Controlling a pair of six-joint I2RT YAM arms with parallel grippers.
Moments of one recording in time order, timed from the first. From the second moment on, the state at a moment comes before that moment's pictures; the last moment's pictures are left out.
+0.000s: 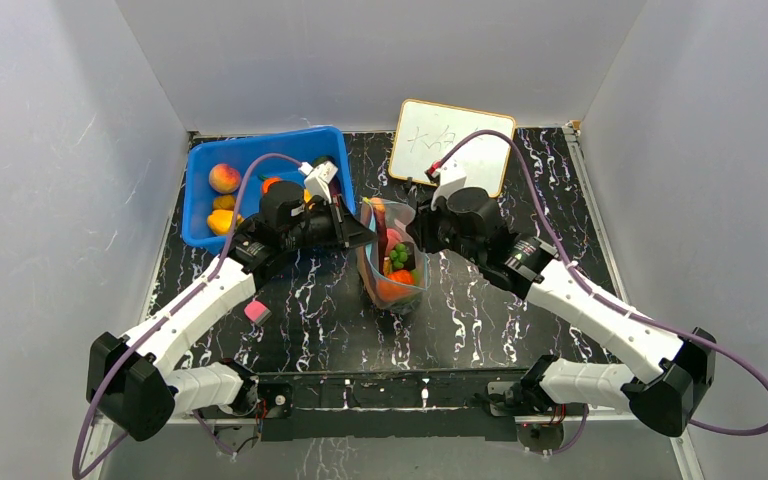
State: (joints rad) left arm -0.56 1.18 0.93 -0.16 0.47 -0.72; right arm 0.78 1.14 1.08 -0.35 0.13 0.29
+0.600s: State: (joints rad) left arm -0.56 1.18 0.93 -0.14 0.45 -0.75; right arm 0.78 1.17 1.15 -0.41 -0.06 0.28
